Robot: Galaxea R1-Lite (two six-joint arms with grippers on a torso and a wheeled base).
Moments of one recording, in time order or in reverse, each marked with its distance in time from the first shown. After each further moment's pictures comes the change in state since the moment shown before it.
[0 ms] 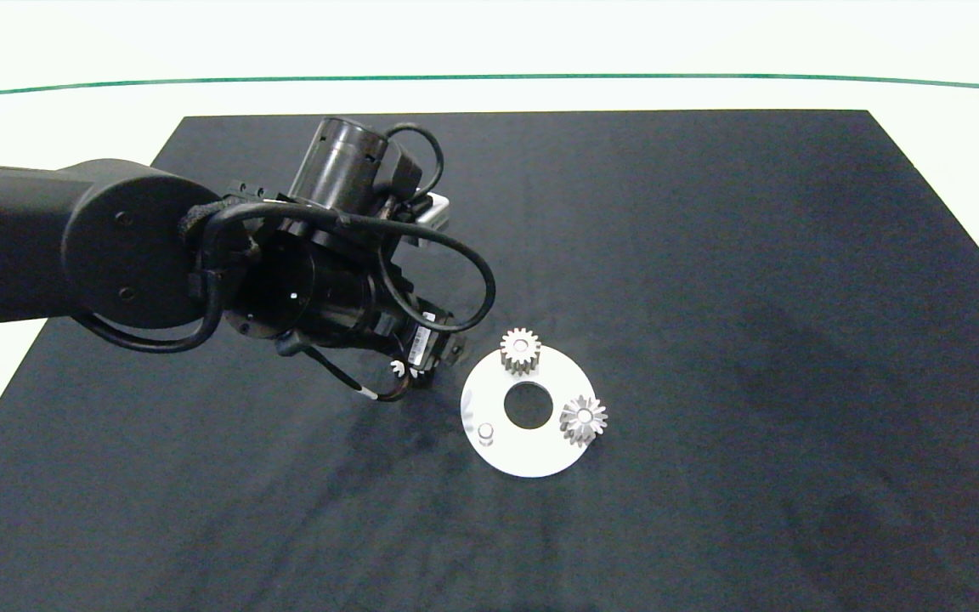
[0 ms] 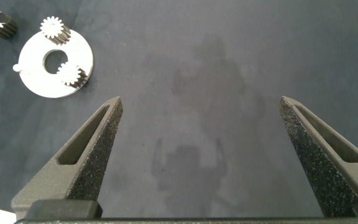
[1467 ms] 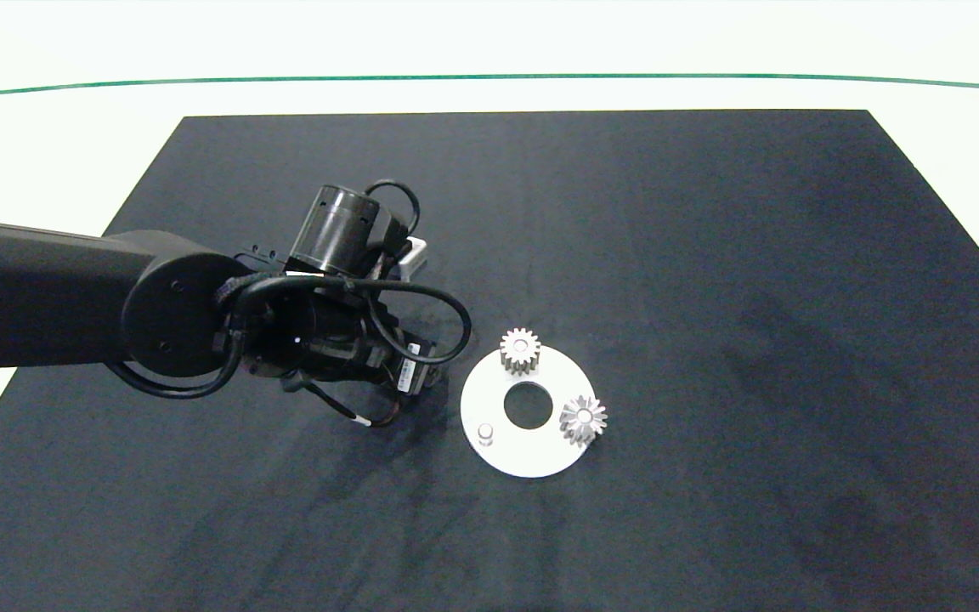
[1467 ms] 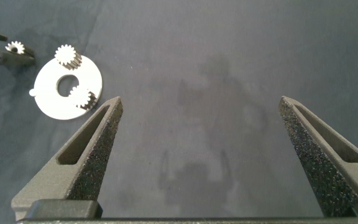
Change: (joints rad) left arm 0.063 0.020 0.166 -0.149 -0.032 -0.050; right arm 0.000 -0.007 0.007 -0.093 0.008 0.000
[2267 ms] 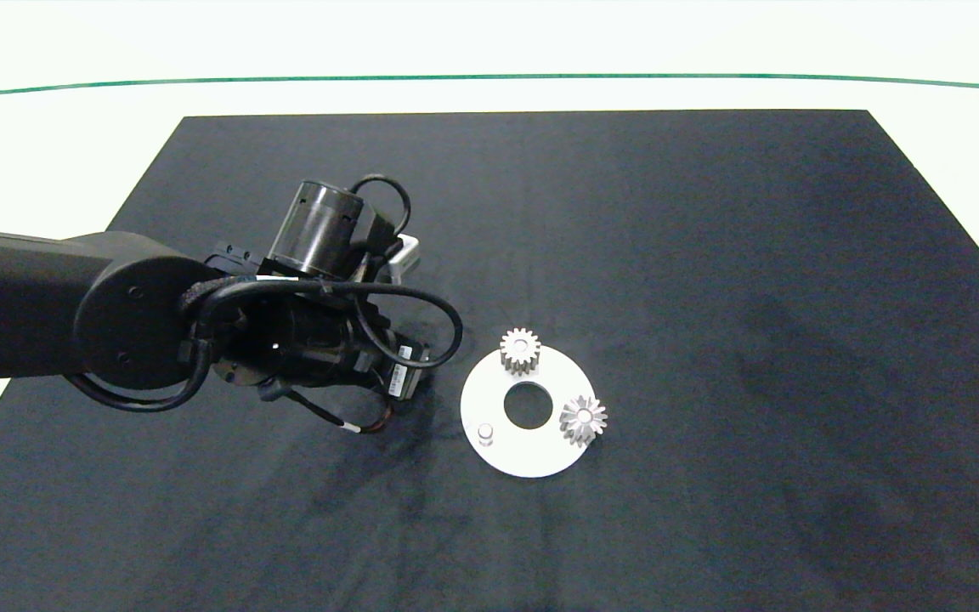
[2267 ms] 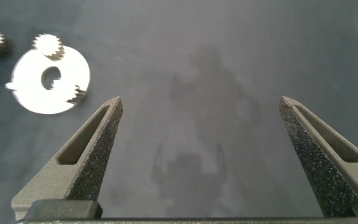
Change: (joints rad) left arm -0.007 -0.051 0.044 -0.010 -0.001 0.002; right arm -0.056 0.015 0.012 0.029 -0.007 -0.004
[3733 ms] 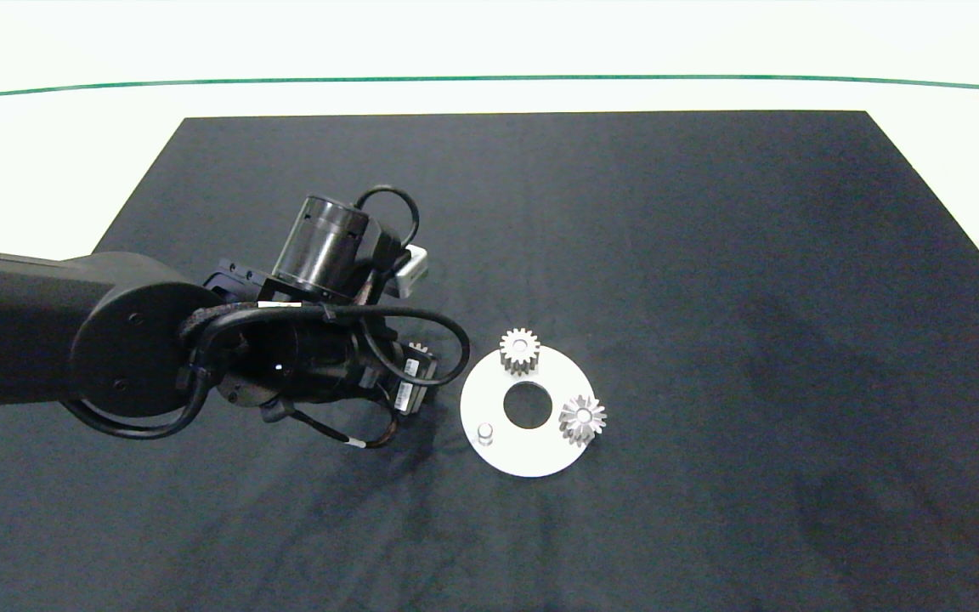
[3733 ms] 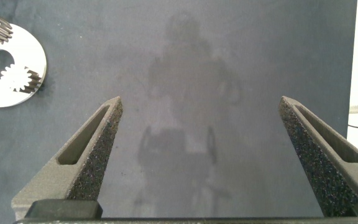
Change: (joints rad) left arm -0.020 -0.006 0.055 -0.042 0.003 0.008; right arm -0.097 0.065 -0.018 0.060 0.002 0.008
